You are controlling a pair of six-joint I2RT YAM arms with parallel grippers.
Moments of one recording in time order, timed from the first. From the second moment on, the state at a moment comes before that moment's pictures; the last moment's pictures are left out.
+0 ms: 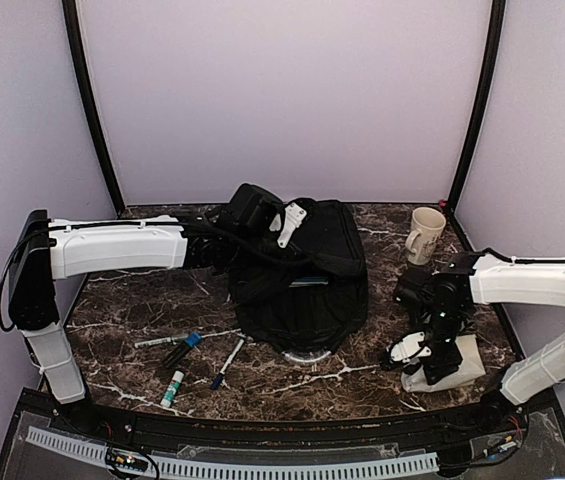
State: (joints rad) left arm -0.93 1.81 1.44 -0.29 -0.11 -0.02; right arm 0.77 1.33 0.79 -1.18 -0.02 -0.86
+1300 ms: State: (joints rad) left arm -0.93 1.81 1.44 -0.30 -0.12 -0.02; right arm 1.10 1.59 1.36 -0.95 -0.21 -0.65
